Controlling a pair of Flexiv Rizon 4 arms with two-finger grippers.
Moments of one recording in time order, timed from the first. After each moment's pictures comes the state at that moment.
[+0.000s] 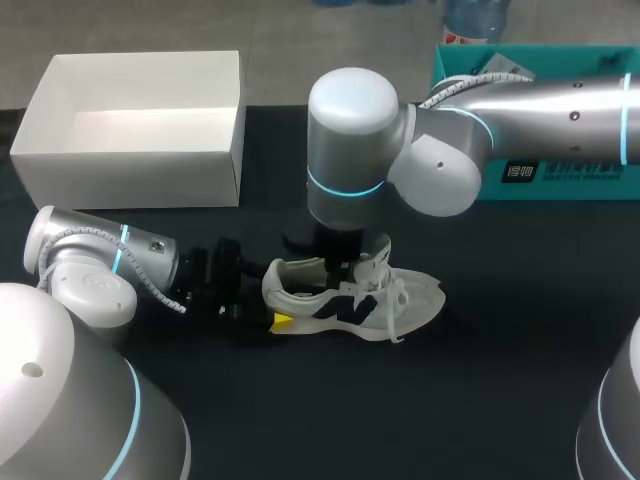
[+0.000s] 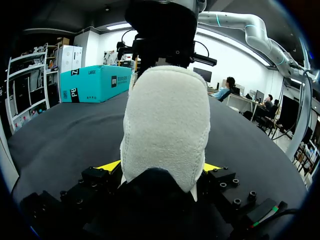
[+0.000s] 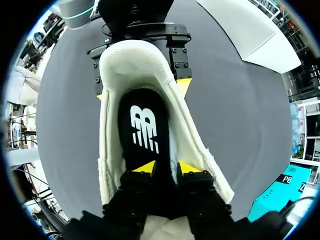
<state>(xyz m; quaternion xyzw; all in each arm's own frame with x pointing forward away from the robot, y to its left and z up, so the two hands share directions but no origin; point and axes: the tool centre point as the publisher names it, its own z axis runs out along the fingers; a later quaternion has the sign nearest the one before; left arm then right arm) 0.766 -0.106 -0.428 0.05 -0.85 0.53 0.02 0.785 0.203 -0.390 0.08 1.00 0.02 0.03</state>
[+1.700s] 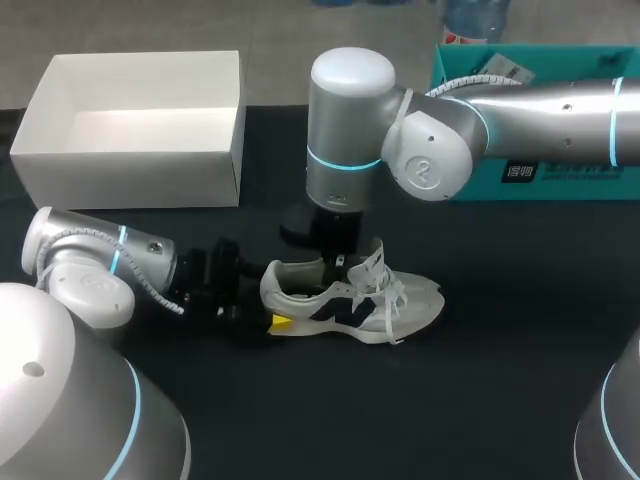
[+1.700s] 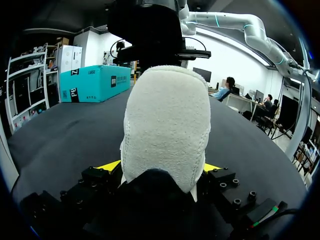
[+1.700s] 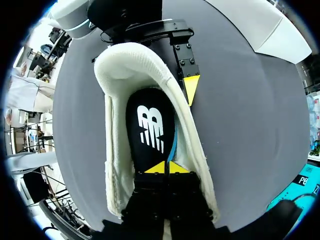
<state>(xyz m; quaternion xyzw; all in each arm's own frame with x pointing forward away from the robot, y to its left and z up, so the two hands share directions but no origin) 0.763 -0.103 -0.428 0.05 -0.85 0.53 0.02 0.773 0.211 -0.386 0.10 0.99 0.03 -0.05</state>
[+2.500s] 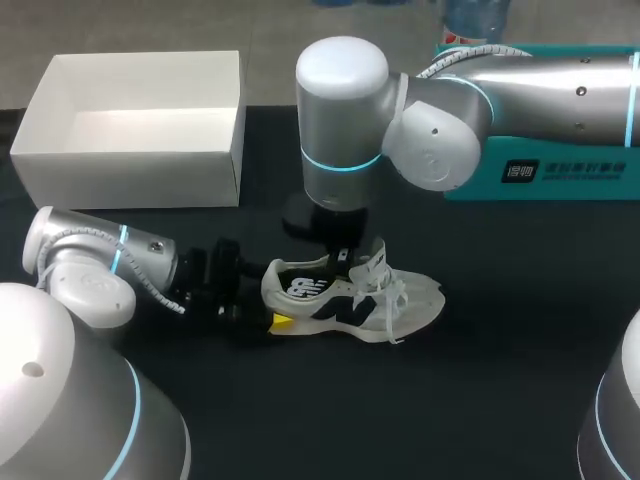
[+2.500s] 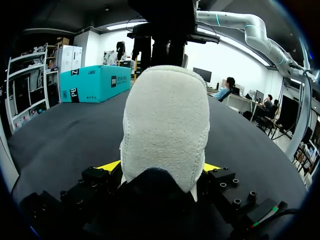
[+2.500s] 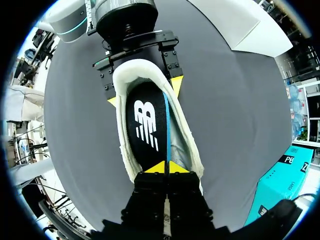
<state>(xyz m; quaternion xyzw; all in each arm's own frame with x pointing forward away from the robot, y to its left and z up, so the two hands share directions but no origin) 0.764 -0.105 -0.428 0.05 -0.85 0.53 0.02 0.772 0.195 -0.351 0.14 0.99 0.00 0.02</state>
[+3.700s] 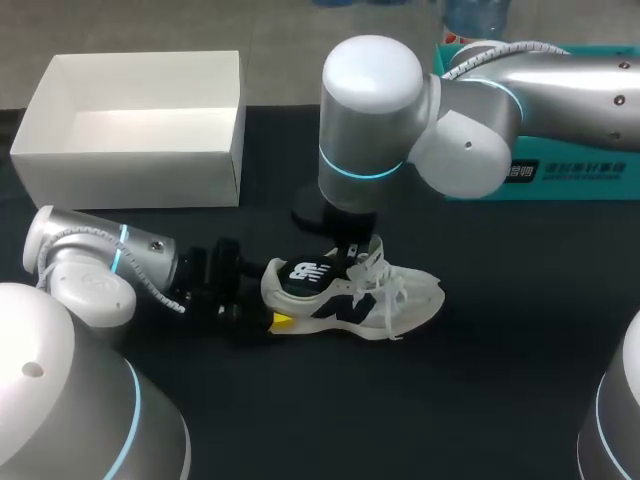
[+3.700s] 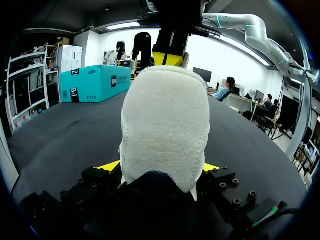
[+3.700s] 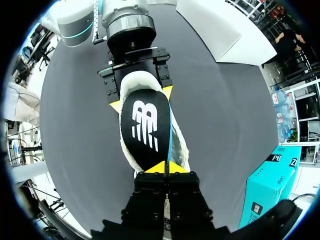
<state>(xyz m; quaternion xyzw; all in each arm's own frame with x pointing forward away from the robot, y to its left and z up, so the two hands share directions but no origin) 0.765 -0.105 -0.428 0.05 -0.85 0.53 0.02 0.775 0.190 -0.327 0.14 0.99 0.03 0.08</state>
